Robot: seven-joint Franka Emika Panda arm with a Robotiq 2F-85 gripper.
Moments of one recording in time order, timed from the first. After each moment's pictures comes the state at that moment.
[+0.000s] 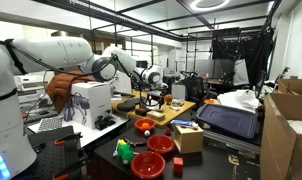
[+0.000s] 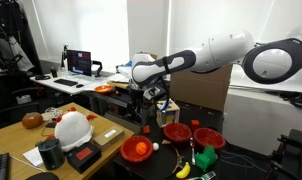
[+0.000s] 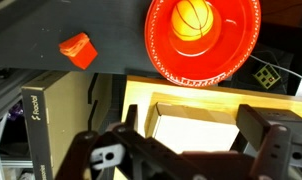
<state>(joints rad) 0.21 1.38 0.15 -0.61 -0.02 2.08 -0.23</state>
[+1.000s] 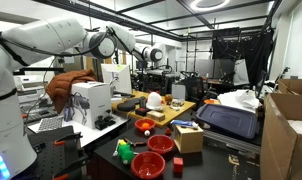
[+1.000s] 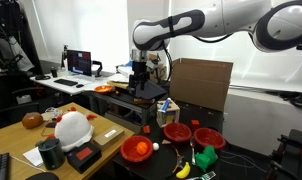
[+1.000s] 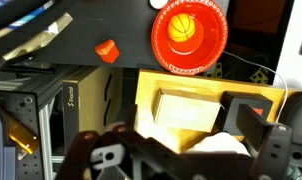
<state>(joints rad) 0.19 1.10 0.12 -0.75 -0.02 1.88 -0.19</state>
